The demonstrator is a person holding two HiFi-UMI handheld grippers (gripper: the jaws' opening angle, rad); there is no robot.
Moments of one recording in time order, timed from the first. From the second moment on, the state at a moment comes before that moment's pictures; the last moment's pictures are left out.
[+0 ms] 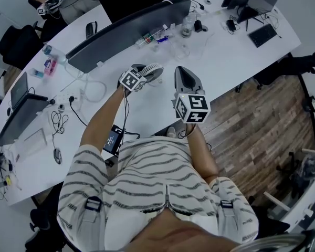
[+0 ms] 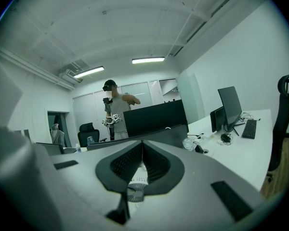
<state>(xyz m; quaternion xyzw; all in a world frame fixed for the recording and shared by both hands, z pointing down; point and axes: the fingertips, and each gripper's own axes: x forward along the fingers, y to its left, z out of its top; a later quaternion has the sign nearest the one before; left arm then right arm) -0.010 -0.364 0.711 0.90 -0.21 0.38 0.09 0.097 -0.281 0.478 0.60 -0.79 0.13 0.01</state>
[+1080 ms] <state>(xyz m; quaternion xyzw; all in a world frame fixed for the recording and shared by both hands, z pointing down) -0.018 -0.373 0.680 0.90 -0.26 0.33 0.09 0.092 -0.278 0.480 0.60 -0.79 0.14 0.01</state>
